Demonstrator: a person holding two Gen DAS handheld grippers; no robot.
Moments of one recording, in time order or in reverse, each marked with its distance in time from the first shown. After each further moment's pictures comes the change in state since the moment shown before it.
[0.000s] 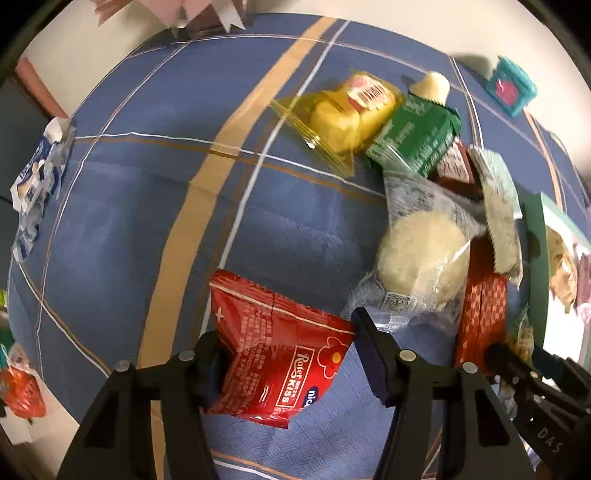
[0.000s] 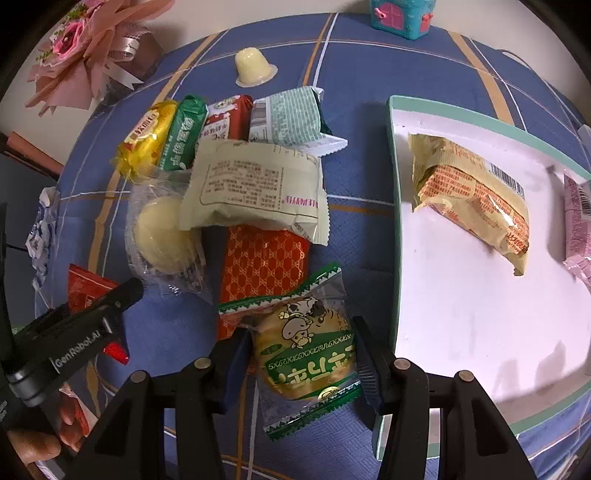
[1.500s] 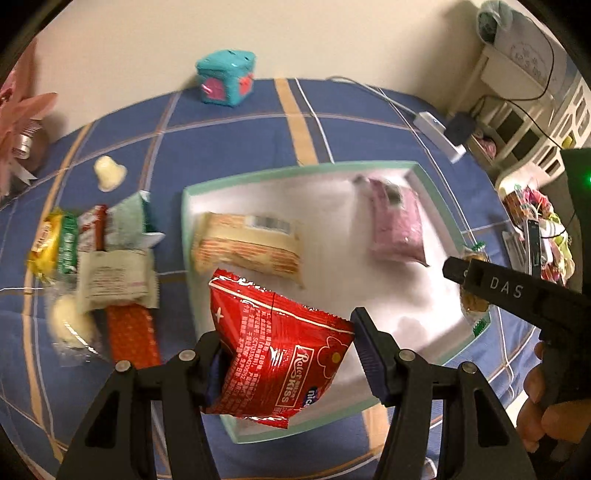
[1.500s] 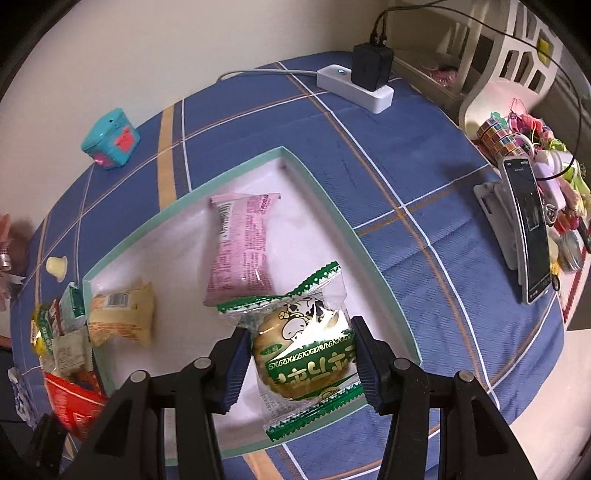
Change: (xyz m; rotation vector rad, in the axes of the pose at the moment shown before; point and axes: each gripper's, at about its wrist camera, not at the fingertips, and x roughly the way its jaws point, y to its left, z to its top) left arm -0.077 -0.247 -0.065 0.463 -0.119 -0.275; right arm -0.114 -0.244 -0.034 0.541 -0.193 -0.241
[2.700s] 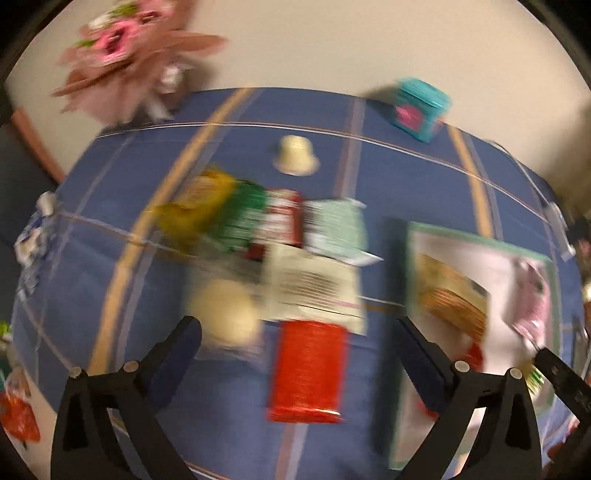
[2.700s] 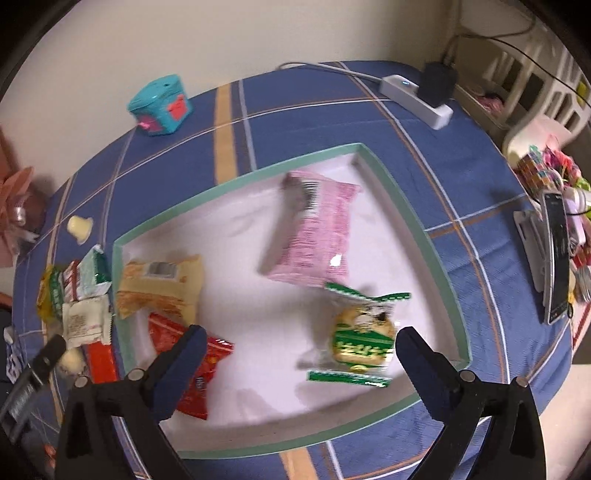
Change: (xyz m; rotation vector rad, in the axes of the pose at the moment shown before) left arm -0.026 0.154 -0.007 -0.365 -0.069 0.314; right arm 0.003 0.064 -0.016 -0.154 -0.008 0.041
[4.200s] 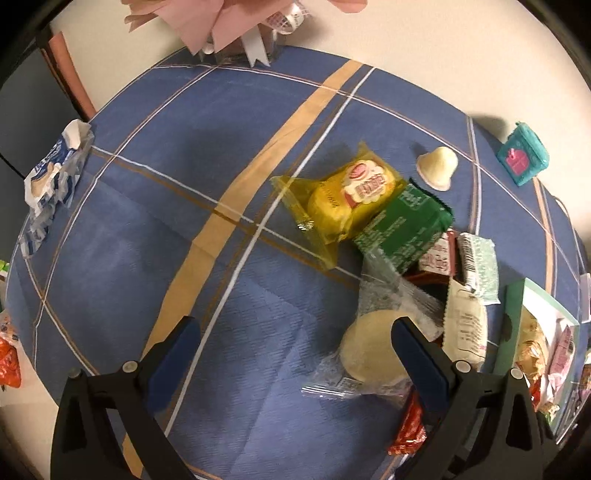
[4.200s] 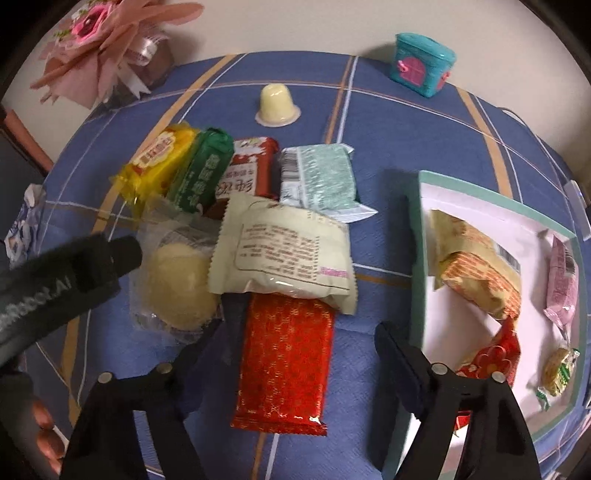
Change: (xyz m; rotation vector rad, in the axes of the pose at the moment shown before) left arm 0.051 0.114 0.022 -0.201 0.112 0.004; right arm 0.047 0.232 -0.072 -0.472 0.046 0.100
